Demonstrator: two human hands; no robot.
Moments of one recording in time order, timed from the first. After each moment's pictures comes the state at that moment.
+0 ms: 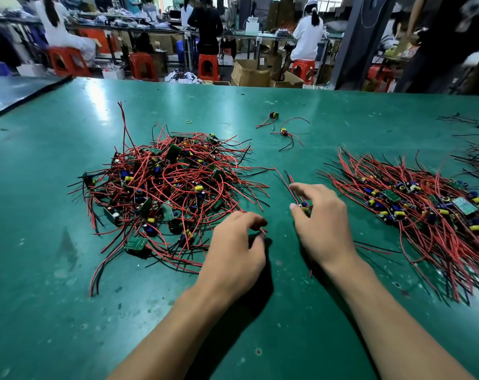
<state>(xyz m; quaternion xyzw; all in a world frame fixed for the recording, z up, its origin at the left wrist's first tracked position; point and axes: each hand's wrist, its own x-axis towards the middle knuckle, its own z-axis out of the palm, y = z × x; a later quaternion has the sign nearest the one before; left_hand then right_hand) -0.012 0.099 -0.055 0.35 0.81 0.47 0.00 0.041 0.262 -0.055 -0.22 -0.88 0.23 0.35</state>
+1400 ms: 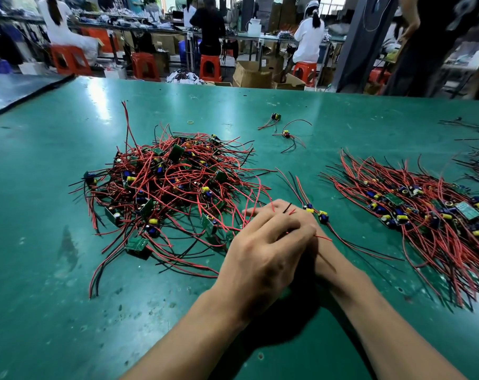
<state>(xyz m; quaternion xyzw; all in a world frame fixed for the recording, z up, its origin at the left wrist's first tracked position) 0.003 0.109 -0.049 0.55 0.65 0.43 -0.31 0.045 0.200 -0.029 -0.15 -0.73 0.67 0.05</state>
